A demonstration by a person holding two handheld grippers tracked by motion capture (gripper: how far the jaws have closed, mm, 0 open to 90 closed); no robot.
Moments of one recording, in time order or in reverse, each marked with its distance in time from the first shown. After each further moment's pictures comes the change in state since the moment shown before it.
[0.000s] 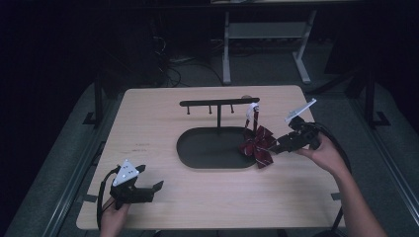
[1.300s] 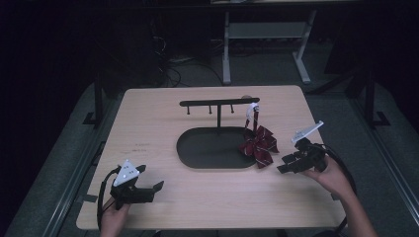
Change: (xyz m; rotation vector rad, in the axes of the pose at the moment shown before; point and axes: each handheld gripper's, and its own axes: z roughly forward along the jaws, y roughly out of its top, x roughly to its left) left arm -0.001 0.000 0.000 0.007 0.002 0.003; right arm 0.019 -0.056 0.015 -0.010 0.029 0.026
